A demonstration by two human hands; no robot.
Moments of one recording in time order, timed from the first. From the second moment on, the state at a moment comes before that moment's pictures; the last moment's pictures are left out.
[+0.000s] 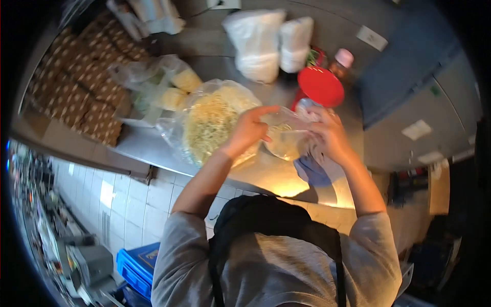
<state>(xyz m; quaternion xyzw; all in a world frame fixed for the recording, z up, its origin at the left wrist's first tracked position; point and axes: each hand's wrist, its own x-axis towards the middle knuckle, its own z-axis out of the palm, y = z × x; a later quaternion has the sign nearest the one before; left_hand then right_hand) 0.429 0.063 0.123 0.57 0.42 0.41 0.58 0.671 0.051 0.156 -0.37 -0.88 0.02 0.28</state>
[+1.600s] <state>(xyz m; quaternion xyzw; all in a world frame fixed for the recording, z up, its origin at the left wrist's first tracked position) 0.299 0.014 0.063 0.64 0.64 0.40 0.15 0.466 0.137 0.034 -0.36 -0.91 0.21 0.02</state>
